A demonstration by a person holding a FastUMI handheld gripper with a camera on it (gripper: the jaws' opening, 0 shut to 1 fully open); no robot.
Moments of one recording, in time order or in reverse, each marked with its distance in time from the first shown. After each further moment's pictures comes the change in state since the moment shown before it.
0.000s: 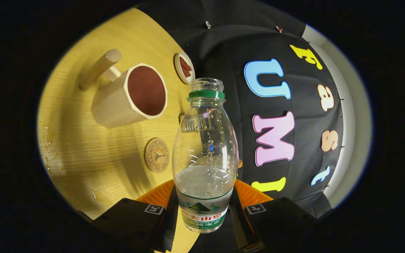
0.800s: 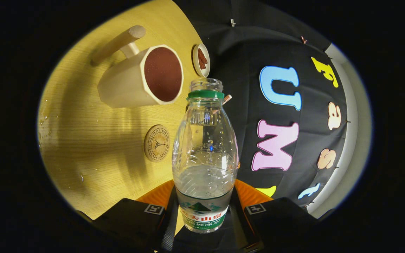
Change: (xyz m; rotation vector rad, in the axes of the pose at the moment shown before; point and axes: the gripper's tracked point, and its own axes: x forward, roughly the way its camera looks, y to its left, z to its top) arm 0.002 -0.001 -0.003 -0.177 0.047 0.023
